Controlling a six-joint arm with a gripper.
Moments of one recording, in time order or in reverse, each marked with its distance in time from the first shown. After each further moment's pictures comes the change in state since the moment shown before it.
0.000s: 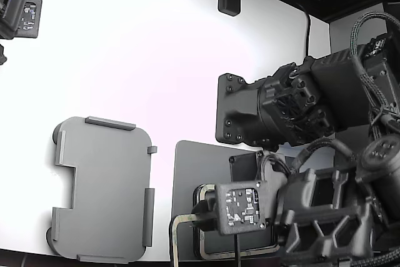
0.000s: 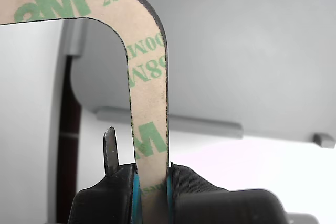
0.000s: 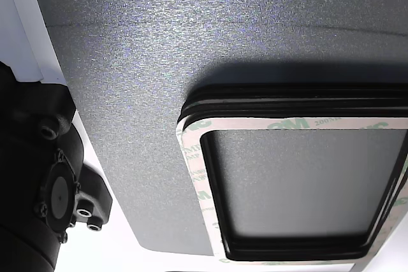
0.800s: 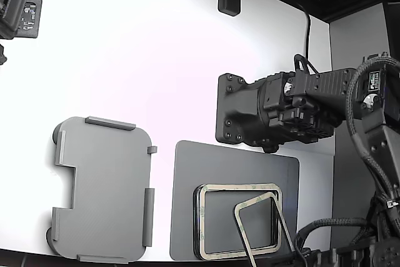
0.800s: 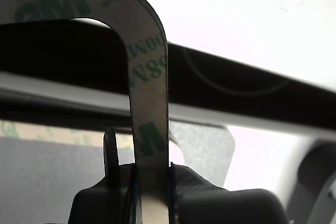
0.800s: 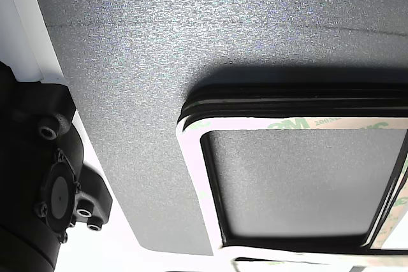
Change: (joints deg) arm 31.9 -10.8 -3.2 0.0 -4.7 -63.9
